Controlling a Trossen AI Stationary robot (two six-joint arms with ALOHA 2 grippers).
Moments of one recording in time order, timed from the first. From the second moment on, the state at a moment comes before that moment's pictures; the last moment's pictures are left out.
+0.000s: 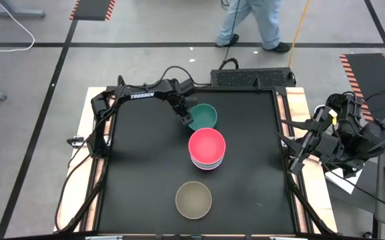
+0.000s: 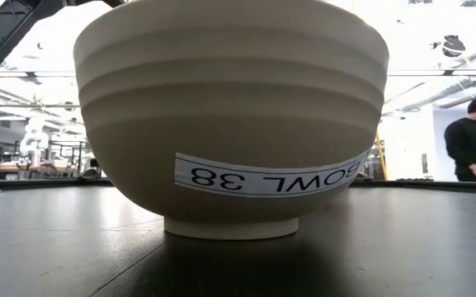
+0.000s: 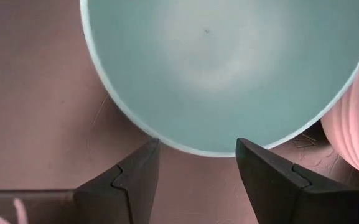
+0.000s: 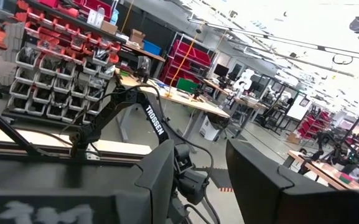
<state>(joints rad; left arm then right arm) 0.48 2.01 1.58 -0.85 0.31 0.04 1.04 1.11 1.40 0.19 1.50 -0.88</state>
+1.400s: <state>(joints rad) 0.50 2.01 1.59 -0.75 0.29 0.04 1.04 1.11 1.40 0.19 1.50 -0.88</state>
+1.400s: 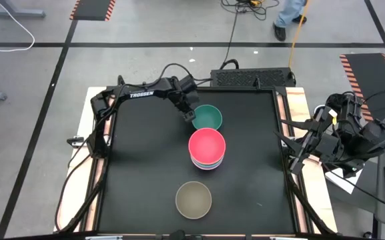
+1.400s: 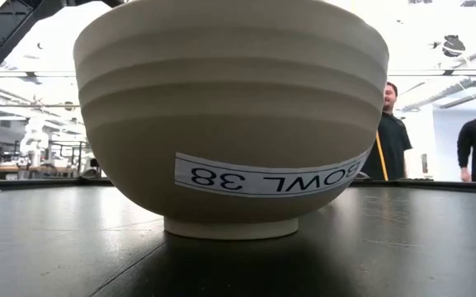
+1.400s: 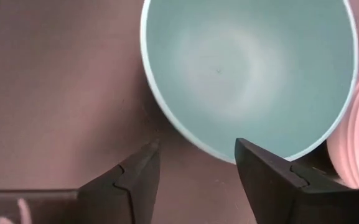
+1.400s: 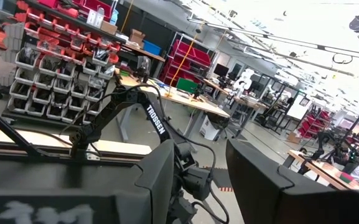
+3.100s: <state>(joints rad) 0.49 1.39 1.71 -0.78 0.23 0.25 0.94 0.80 1.15 0.17 1.57 -0.84</state>
